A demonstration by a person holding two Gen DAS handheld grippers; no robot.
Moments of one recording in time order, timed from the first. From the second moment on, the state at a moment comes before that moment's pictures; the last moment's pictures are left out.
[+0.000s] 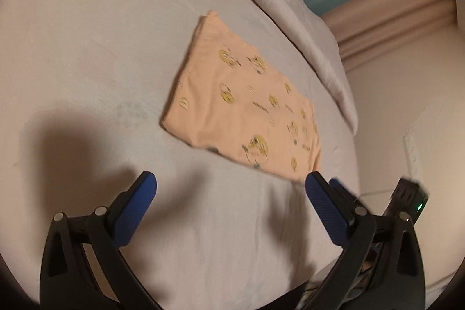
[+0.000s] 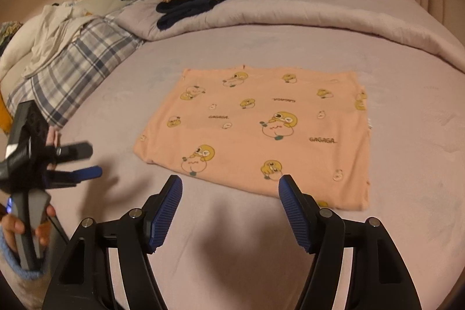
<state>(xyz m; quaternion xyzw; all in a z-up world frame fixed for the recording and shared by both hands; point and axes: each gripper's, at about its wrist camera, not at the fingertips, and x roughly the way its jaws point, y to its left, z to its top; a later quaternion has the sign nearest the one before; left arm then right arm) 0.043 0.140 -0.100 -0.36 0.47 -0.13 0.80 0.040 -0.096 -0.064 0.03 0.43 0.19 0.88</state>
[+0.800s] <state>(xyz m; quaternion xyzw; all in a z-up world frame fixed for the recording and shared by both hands) 0.209 0.152 -0.149 -0.42 0.51 -0.23 0.71 0.100 -0.105 -0.091 0.08 0.46 0.20 0.86</state>
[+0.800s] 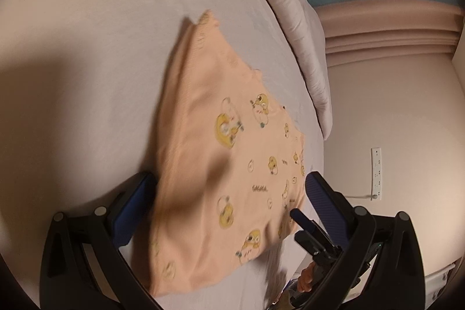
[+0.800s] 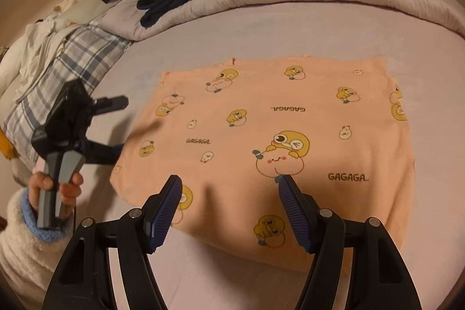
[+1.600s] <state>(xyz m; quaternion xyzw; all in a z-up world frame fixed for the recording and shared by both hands) 0.218 0.168 -0.174 -0.42 0.54 -0.16 0.71 0.190 -0.037 -0.108 -0.02 0.49 0.15 0.86</state>
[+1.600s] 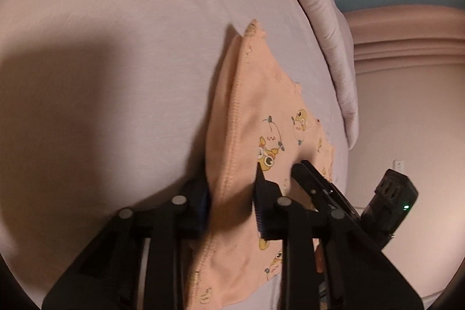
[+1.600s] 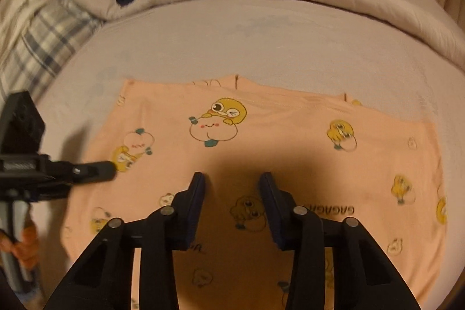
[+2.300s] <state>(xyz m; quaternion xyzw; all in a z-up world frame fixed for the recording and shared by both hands) 0.221 0.148 -0.161 -0.36 0.55 -0.13 0.74 0.124 -0.027 -0.106 -0.07 0.50 0.16 0.85</state>
